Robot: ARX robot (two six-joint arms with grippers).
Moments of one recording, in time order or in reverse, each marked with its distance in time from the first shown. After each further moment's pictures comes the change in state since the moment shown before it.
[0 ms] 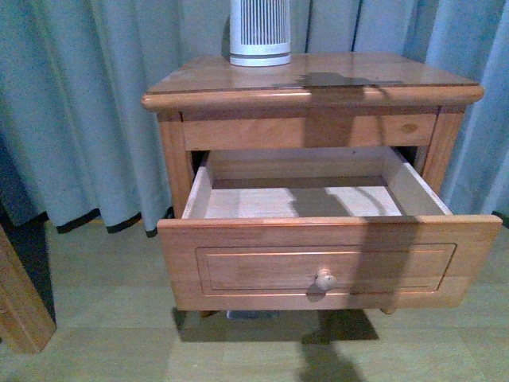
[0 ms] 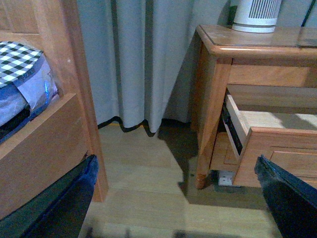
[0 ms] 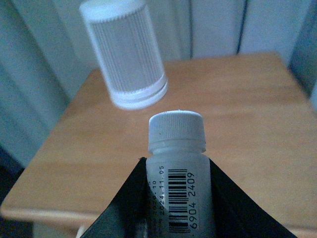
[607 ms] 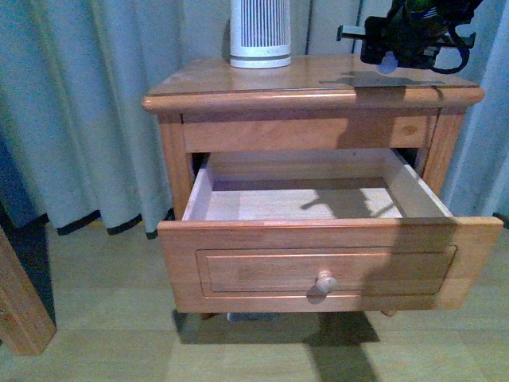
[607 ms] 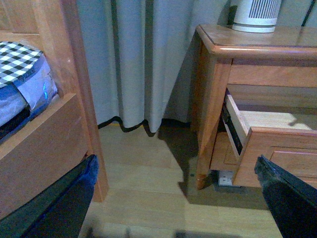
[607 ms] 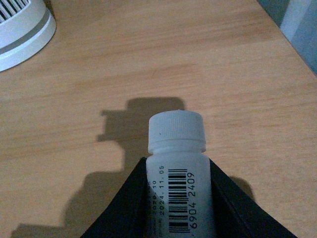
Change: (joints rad) left arm 0.000 0.000 0.000 0.000 0.000 0.000; right arm -0.090 0.470 0.439 -0.195 0.069 0.011
